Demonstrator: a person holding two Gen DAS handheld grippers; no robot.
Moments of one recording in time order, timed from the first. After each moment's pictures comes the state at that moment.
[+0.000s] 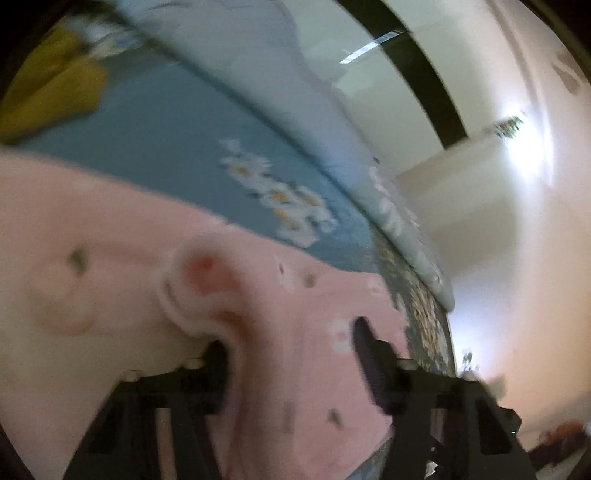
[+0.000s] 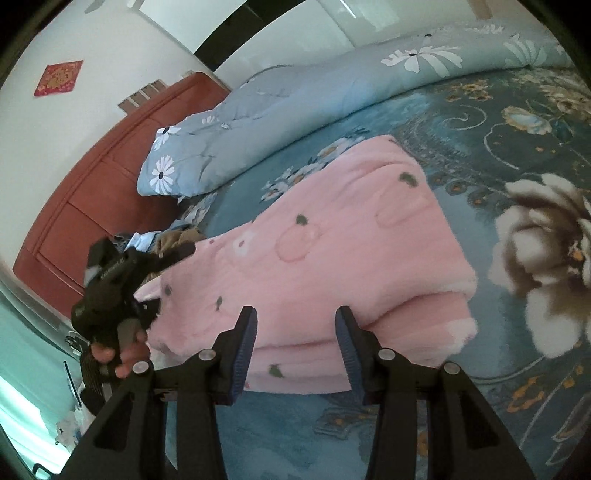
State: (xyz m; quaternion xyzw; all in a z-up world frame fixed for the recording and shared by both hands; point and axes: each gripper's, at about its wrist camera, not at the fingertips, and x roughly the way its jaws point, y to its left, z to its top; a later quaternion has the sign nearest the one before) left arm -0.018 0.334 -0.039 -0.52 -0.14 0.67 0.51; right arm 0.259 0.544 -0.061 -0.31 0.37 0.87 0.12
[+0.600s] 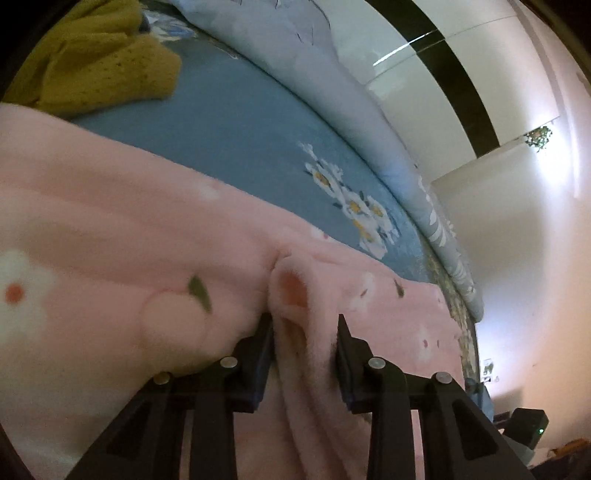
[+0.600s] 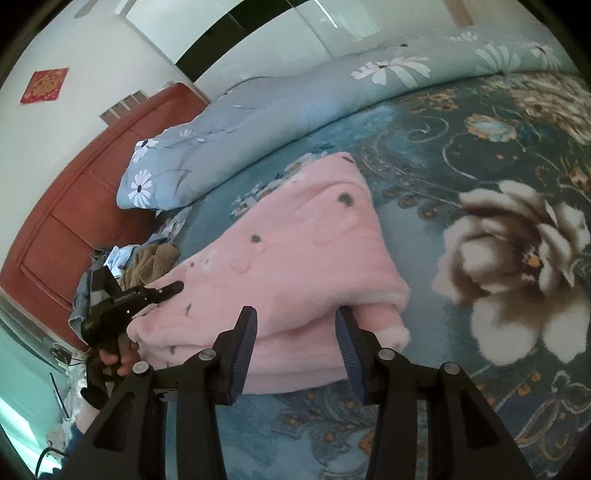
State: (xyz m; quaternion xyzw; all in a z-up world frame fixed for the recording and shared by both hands) left arm -0.065 0.320 -0.089 -0.55 -0.15 0.70 0.43; right arm 0.271 0.556 -0.053 -0.30 0.37 0.87 0.16
